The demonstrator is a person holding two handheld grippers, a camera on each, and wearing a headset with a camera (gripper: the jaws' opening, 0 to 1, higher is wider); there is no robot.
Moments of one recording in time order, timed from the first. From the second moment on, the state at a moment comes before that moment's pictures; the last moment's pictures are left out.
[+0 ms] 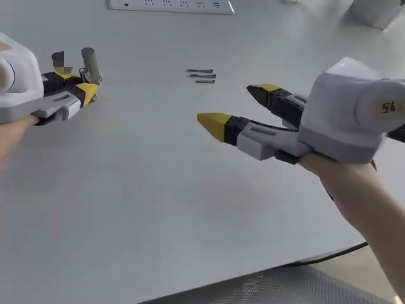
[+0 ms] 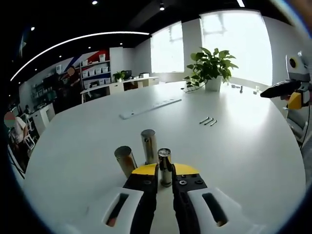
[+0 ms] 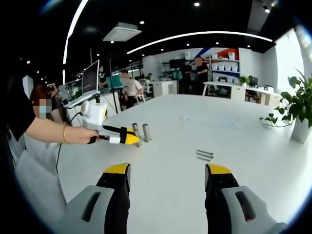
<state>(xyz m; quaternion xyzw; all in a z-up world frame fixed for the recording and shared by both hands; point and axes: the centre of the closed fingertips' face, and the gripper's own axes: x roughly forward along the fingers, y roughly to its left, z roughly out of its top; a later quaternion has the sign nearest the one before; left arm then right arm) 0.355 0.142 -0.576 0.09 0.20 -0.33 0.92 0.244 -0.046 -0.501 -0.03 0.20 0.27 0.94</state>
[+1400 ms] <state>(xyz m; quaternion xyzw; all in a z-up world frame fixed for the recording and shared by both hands) 0.294 0.053 -0.570 0.07 0.19 -0.40 0.89 0.231 -0.055 -0.498 -0.03 0.21 0.26 0.94</state>
